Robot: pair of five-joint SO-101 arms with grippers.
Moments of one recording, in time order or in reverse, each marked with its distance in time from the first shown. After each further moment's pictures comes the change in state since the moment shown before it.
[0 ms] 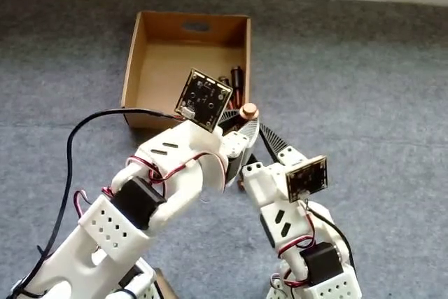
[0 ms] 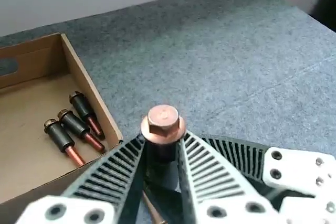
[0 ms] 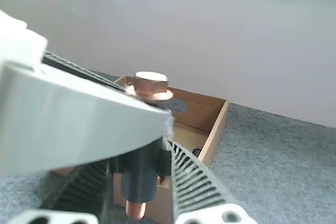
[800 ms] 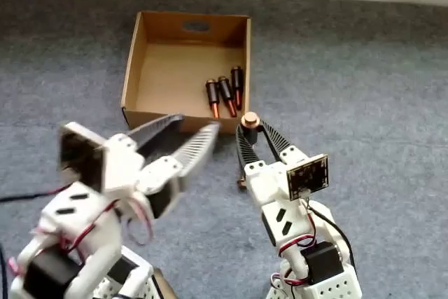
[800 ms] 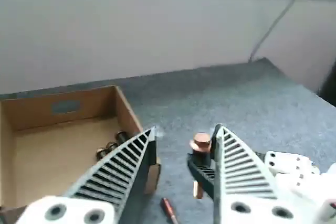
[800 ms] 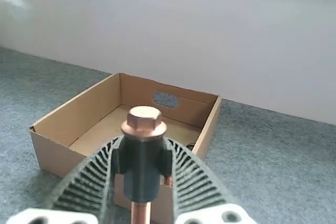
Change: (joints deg) left arm -11.3 -29.1 1.6 15.6 -0.2; right arm 0.3 0.0 0.1 0.0 0.2
